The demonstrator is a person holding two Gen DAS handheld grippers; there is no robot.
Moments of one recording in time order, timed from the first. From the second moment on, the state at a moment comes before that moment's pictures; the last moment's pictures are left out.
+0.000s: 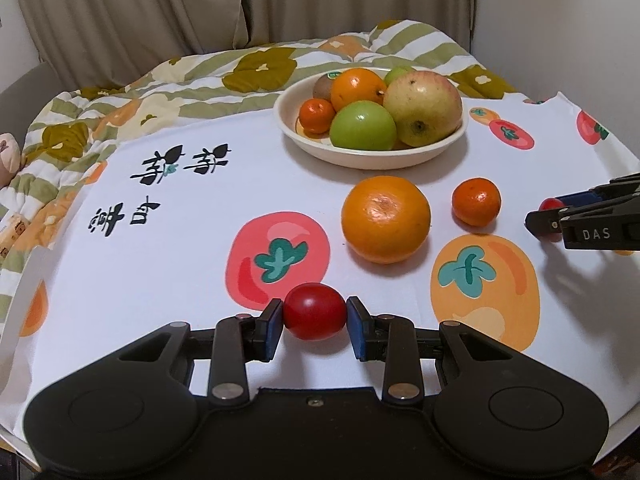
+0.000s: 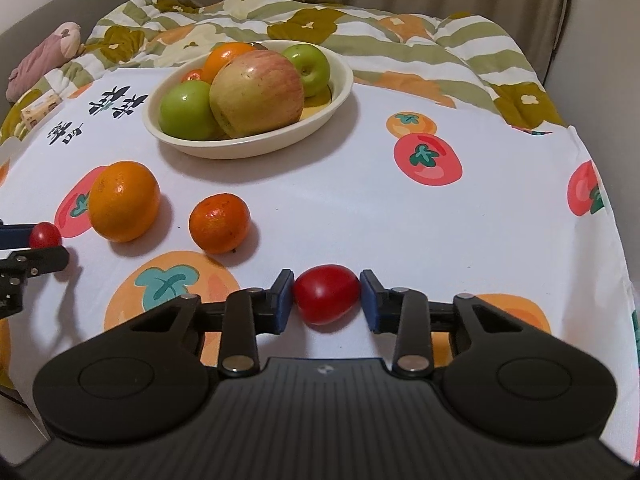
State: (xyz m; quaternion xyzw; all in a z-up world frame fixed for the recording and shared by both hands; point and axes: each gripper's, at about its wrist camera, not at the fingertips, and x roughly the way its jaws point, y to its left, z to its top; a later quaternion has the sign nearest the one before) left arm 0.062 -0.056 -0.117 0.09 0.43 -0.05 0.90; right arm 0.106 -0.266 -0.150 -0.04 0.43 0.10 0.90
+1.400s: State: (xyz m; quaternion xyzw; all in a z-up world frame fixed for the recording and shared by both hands) left arm 0.158 -0.011 -0.007 0.07 0.37 -0.12 0.92; right arm 0.174 -0.191 -0.022 -0.05 0.37 0.17 0.91
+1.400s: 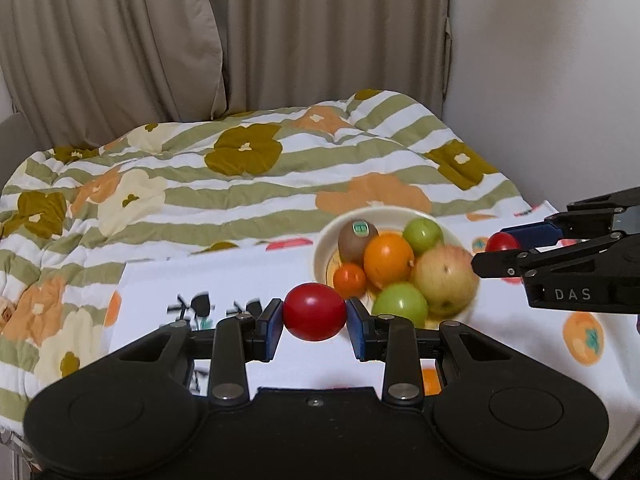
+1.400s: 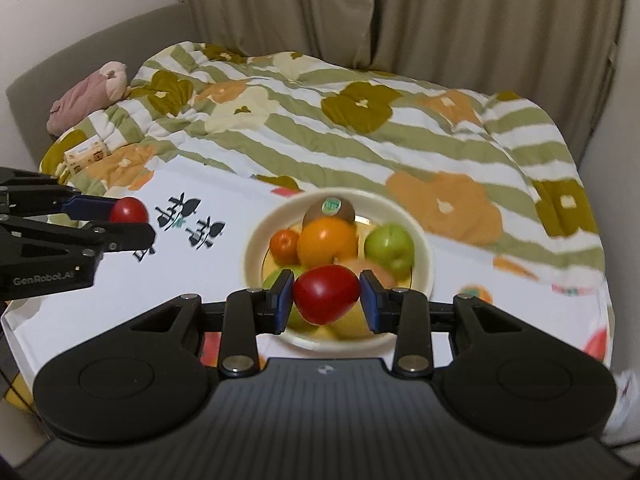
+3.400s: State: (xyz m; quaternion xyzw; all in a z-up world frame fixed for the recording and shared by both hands) left arm 0.238 -0.043 -0.068 0.06 0.41 -0.04 0.91; right arm 0.347 -0.203 -0.110 -0.06 0.40 0.27 0.87
